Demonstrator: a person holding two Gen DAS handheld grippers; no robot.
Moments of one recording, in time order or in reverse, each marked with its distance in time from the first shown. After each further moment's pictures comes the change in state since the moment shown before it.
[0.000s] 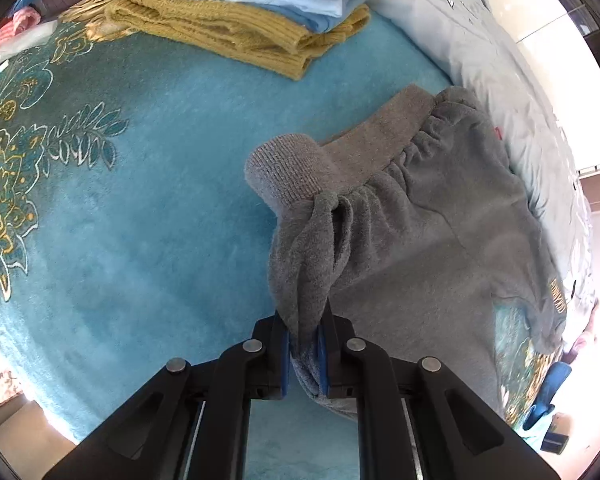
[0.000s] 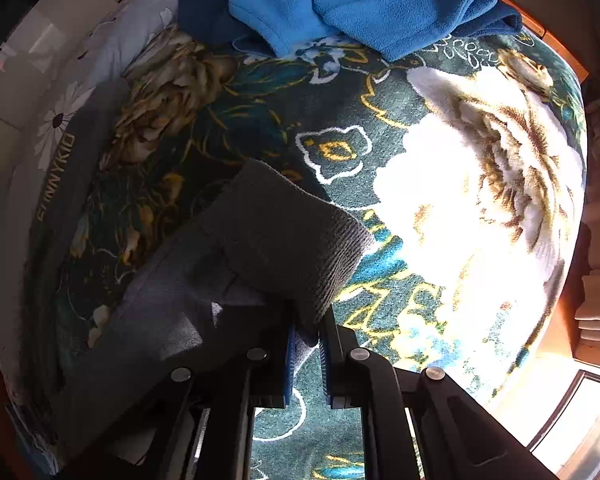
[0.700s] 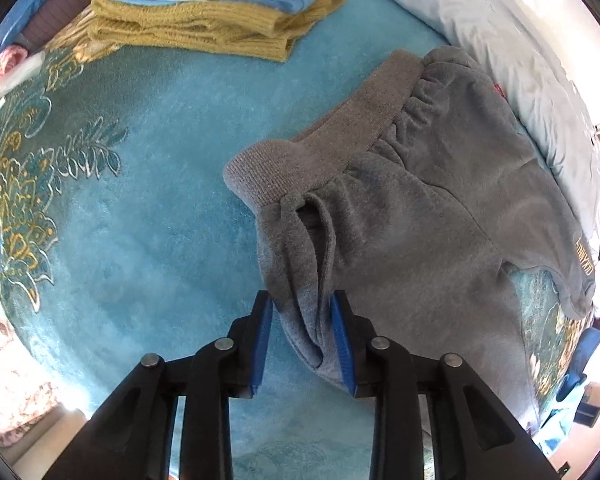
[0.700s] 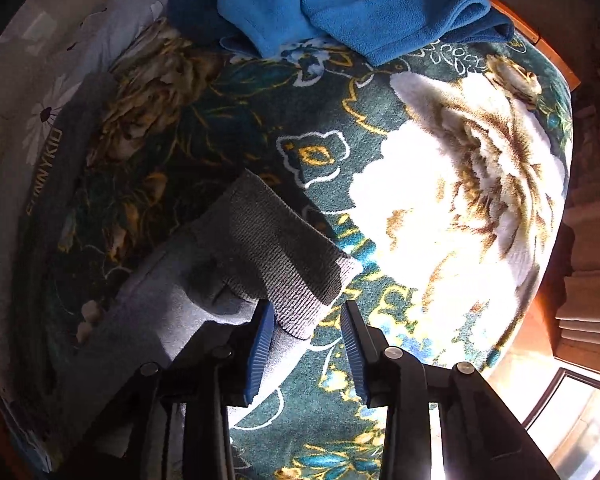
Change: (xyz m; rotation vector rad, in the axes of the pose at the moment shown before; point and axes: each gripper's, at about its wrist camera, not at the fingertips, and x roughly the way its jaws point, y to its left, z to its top) left arm -0.013 -0.027 0.041 0.140 0.039 0.129; right arm -0.034 -0.008 0.004 -0.025 0.011 -0.079
